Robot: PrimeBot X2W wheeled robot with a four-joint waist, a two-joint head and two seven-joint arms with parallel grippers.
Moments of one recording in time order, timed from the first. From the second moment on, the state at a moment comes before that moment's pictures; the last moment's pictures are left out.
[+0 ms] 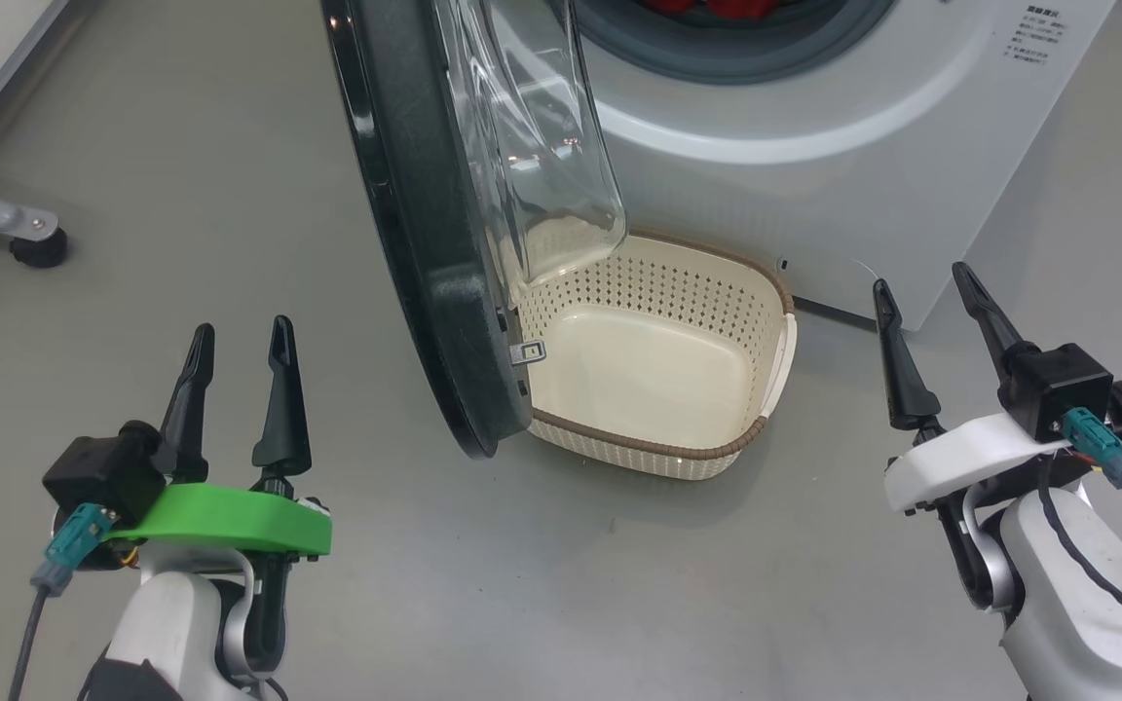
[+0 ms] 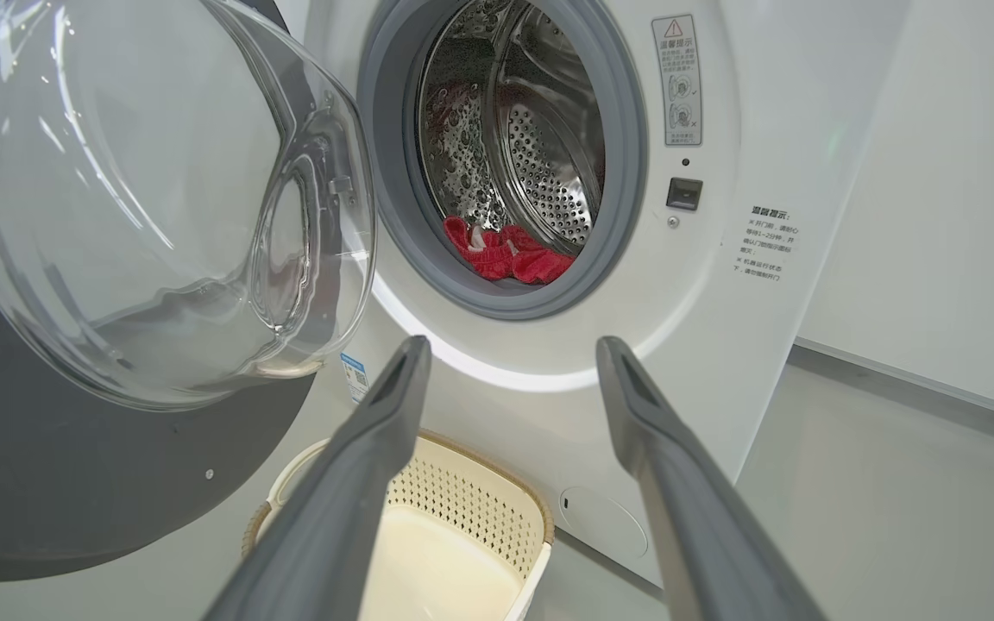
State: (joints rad) left arm -0.24 0.02 -0.13 0.22 -0.50 -0.09 -0.25; right arm -0.31 -0.28 0.38 0.28 0.40 -0.12 -0.26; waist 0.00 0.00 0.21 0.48
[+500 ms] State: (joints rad) left arm -0.23 0.02 -0.16 0.25 -0.47 -0.09 -0.25; right arm -0.24 -0.22 0.32 0.24 0.31 -0.13 -0.26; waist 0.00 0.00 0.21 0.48
